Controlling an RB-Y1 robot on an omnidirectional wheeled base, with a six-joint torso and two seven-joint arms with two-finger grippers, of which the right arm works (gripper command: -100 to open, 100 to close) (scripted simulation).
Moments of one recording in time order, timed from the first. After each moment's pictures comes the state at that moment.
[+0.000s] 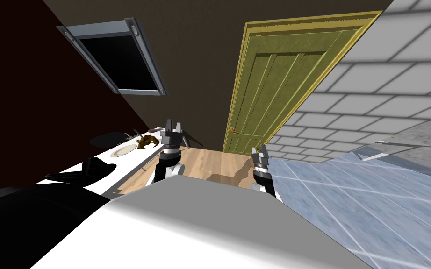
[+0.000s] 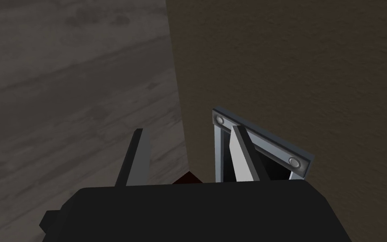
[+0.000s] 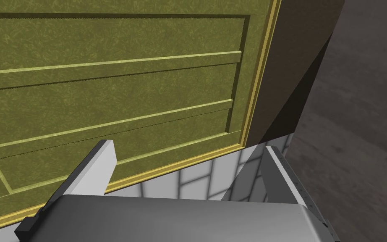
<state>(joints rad) 0.43 -0.10 0.00 -1.90 -0.01 -0.59 -0.12</state>
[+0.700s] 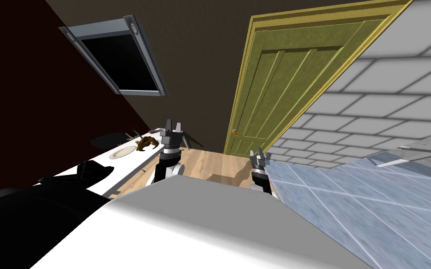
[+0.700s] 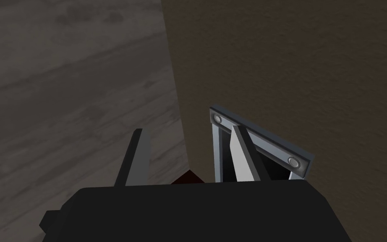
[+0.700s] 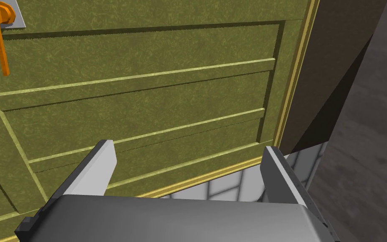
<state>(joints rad) 0.39 -0.13 0.00 -1.75 -0.04 -0.63 -0.14</state>
